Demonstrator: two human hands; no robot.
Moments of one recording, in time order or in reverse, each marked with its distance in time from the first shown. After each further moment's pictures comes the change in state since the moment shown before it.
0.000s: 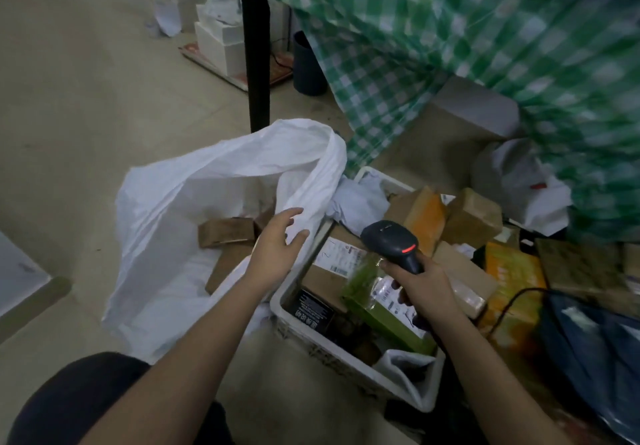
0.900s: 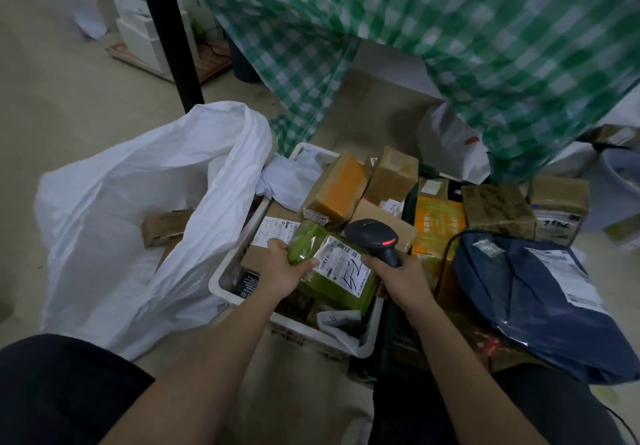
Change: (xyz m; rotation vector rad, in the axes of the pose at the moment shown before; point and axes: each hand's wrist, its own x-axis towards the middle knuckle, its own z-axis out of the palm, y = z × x) left_hand -0.052 0.006 0.143 -0.009 -0.167 -0.326; right_hand -0.035 0.077 -0.082 0.119 0.125 0.131
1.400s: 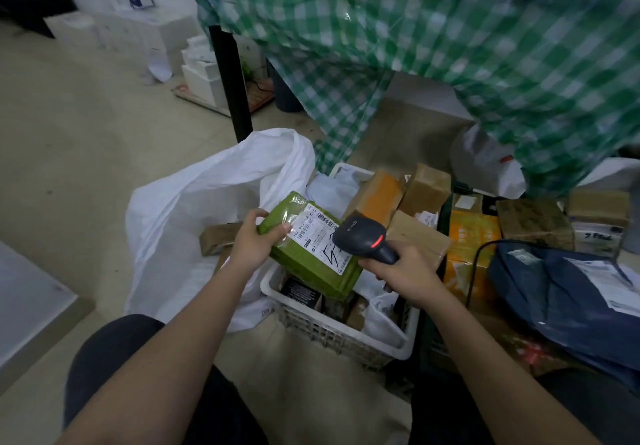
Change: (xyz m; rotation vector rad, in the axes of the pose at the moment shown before) left_hand -0.036 0.037 -0.132 -0.159 0.186 0.078; right_hand -0.039 -0.047 0.034 -0.242 -0.249 -0.303
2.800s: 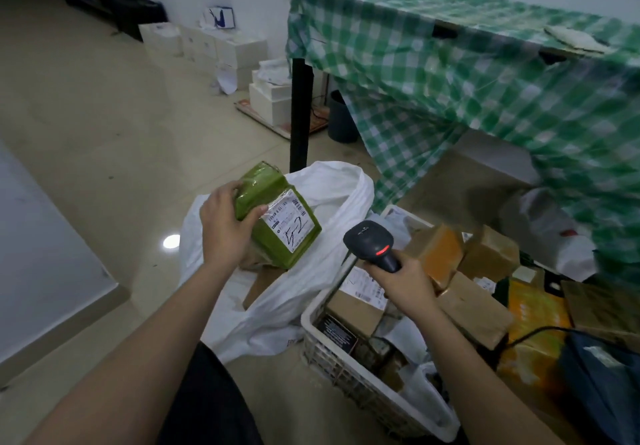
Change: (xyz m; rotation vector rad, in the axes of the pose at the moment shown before) left_hand 0.028 0.020 -0.135 0.337 0.558 0.345; right_hand 0.069 -0.061 0.074 -0.112 0.084 -0.077
